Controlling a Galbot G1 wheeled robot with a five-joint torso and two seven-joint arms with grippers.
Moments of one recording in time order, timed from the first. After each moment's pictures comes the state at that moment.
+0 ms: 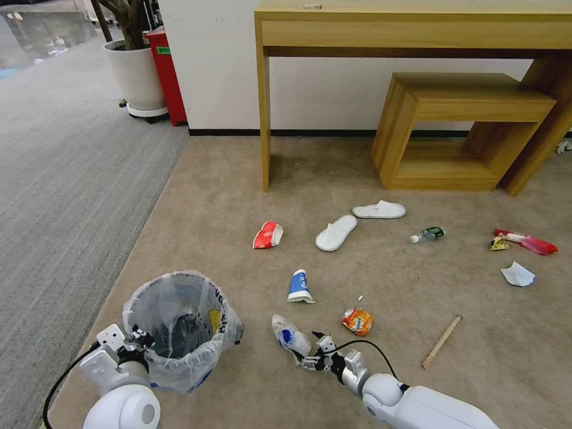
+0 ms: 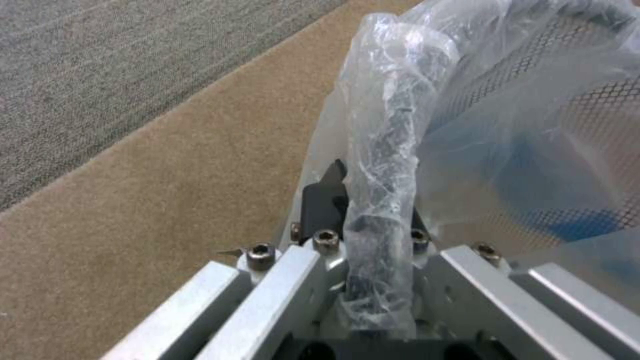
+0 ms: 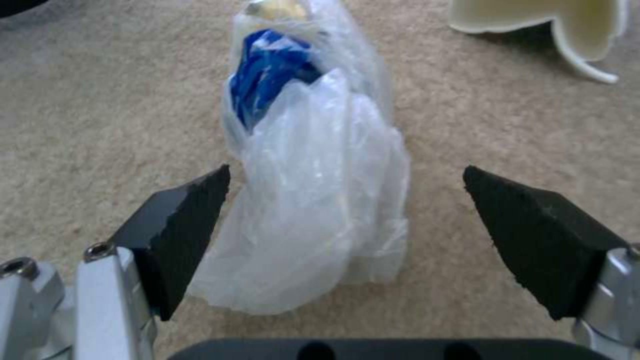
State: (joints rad) left arm 1.58 -1.55 -0.71 -2.16 -0.54 0.45 -0.55; right arm -0.74 1.02 -0.75 1.07 0.73 0.33 -0.03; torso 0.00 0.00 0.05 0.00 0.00
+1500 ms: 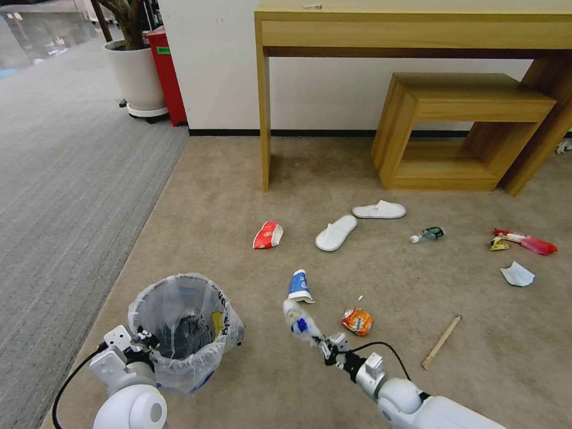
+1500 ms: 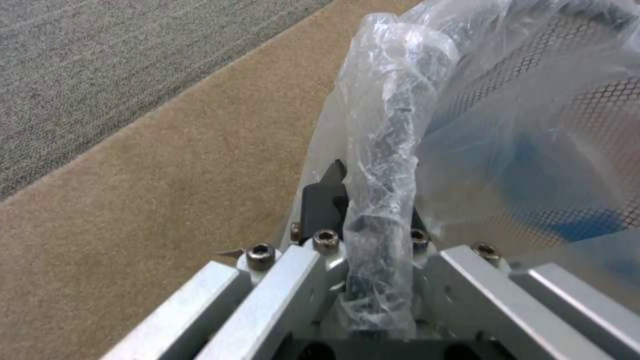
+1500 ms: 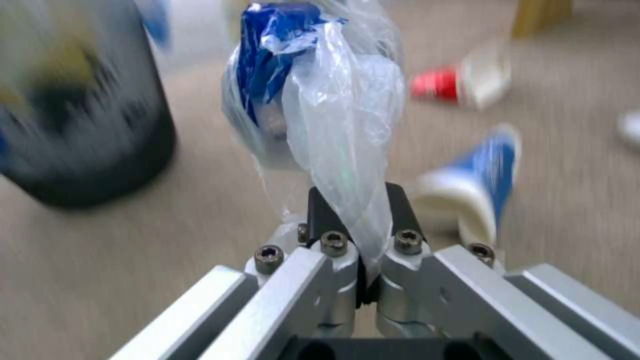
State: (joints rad) left arm 1.56 -1.55 -0.68 -2.09 -0.51 0.42 -0.54; right arm -0.92 0.90 -0.45 1.30 0.67 0.51 -0.17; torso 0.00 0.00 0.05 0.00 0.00
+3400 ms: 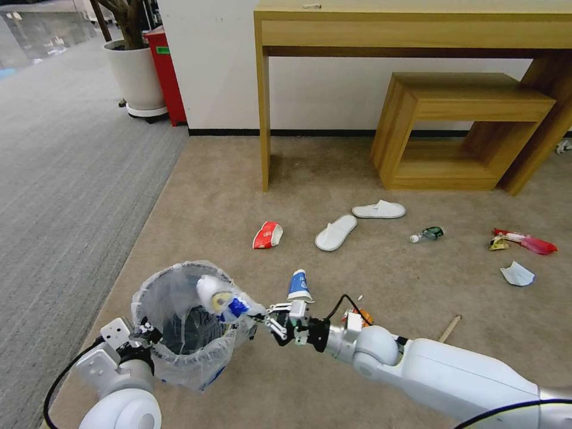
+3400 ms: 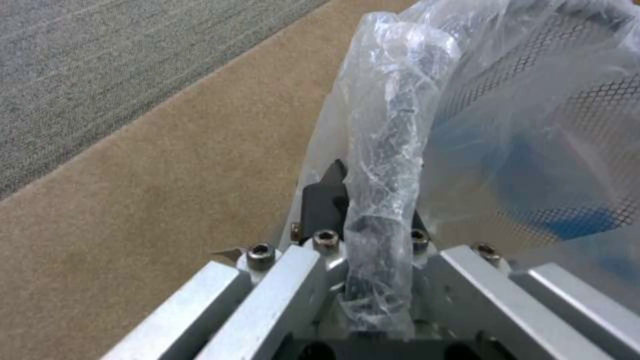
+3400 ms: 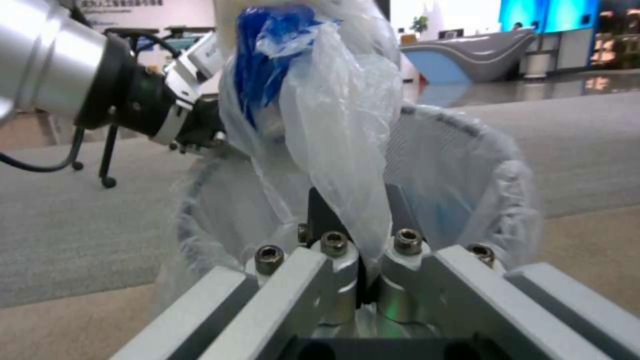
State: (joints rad) left arm 1.64 -1.58 -0.66 -2.31 -0.56 0.51 -0.56; right arm -0.48 0.84 -0.87 1.65 0.85 0.54 -0.34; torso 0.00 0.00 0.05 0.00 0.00
